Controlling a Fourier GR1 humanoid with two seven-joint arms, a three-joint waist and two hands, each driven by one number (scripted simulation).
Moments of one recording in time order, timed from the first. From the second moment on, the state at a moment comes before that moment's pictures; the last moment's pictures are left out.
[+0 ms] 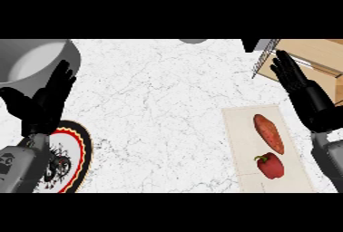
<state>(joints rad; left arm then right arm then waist) -0.28 0.43 -0.11 -1.42 0.31 0.23 0.12 -0.34 -0.58 0.25 -1.43 -0.41 -0.07 -0.14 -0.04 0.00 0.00</state>
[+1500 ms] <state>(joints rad) -0.17 0.44 -0.20 -1.58 0.26 0.15 0.09 -0.53 -0.97 0.33 -1.13 -0.20 0.74 -0.54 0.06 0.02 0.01</state>
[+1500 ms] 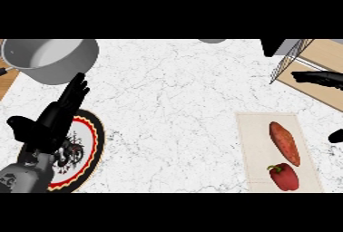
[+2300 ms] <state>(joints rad) -0.12 0.43 -0.19 -1.63 0.24 0.15 0.10 -0.57 -0.97 0.61 -1.06 0.22 0.44 -0.82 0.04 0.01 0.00</state>
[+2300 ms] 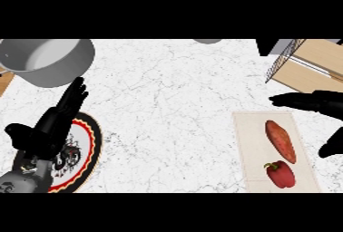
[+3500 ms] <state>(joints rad) -0.04 0.40 -0.10 -1.68 0.20 0.09 0.12 -0.64 -0.82 0.73 -0.88 0.60 0.28 -0.90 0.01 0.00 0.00</state>
